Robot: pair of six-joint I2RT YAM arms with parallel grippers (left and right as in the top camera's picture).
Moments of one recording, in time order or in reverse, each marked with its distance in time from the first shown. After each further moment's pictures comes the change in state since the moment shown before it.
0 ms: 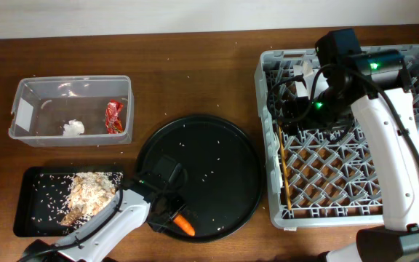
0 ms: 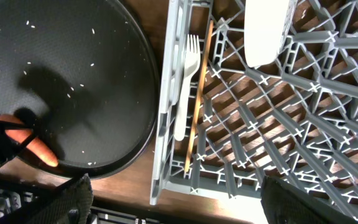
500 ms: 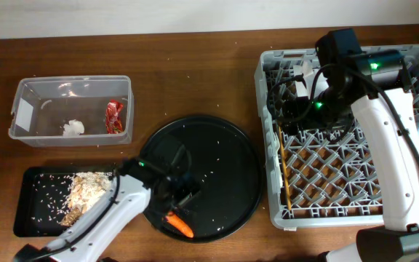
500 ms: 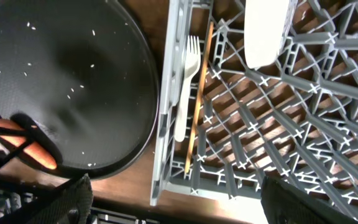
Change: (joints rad) left arm 0.003 0.007 0.214 -0.231 0.103 0.084; right arm 0.000 0.000 0.000 0.002 0.000 0.000
